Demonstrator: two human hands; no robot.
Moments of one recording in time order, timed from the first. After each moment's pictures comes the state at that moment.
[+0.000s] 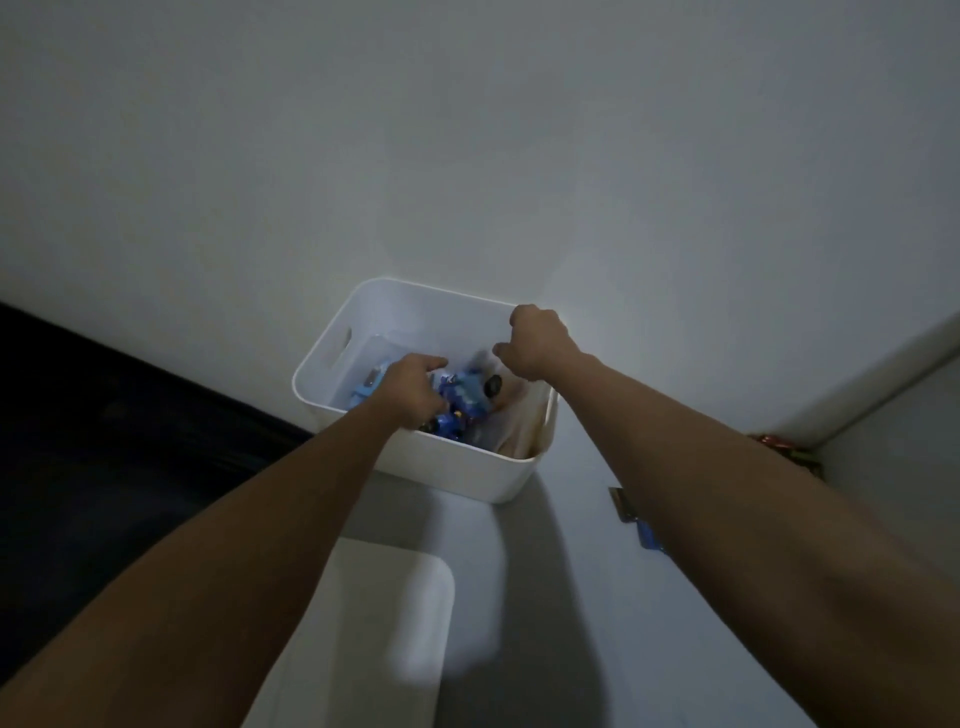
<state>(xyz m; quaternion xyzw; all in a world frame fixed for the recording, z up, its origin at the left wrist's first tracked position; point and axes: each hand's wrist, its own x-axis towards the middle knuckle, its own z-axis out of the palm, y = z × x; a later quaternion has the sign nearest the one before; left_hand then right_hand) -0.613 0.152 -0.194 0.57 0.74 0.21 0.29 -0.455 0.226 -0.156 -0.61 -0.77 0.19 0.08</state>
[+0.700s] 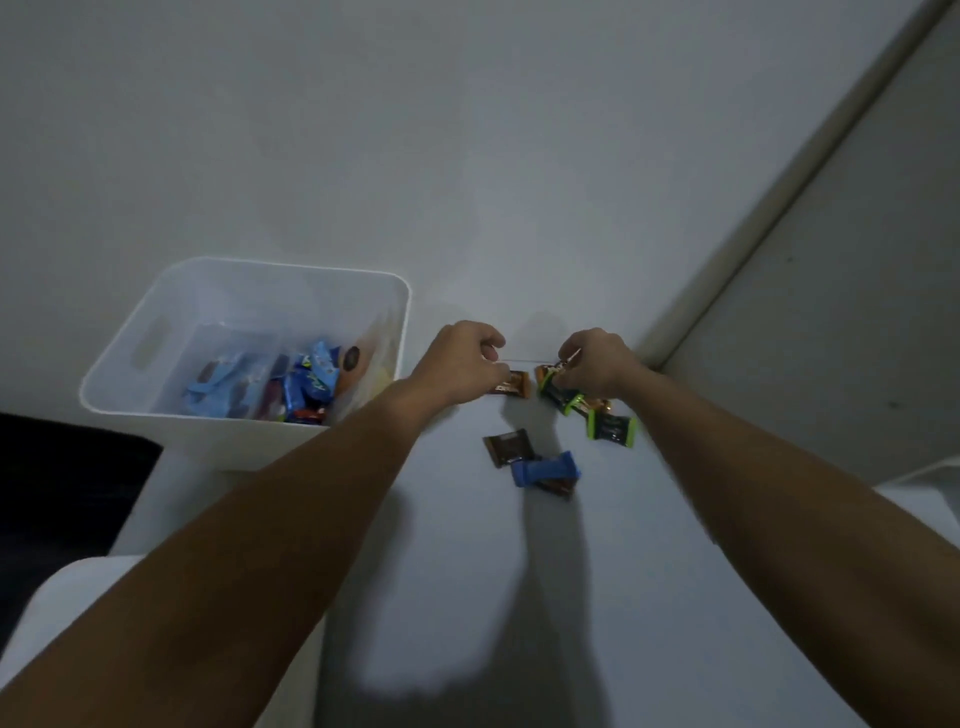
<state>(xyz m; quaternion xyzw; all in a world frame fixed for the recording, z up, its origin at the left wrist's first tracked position) -0.398 0.171 -0.191 0.70 0.58 0.23 0.34 -0.201 0.183 -0.193 -0.71 -0.65 0.25 0.04</state>
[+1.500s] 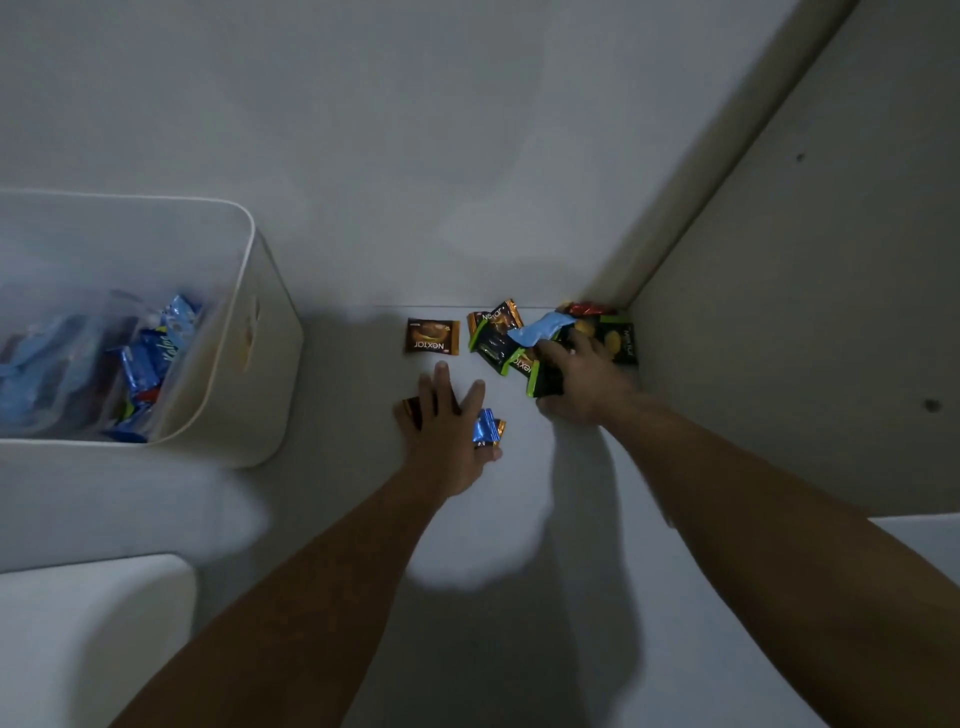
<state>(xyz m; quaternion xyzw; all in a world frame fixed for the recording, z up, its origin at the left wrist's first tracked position) -0.281 0.147 -0.377 0.75 0.63 -0.03 0.20 -0.085 0.200 -0.334 -0.68 -0.69 0.21 -0.11</state>
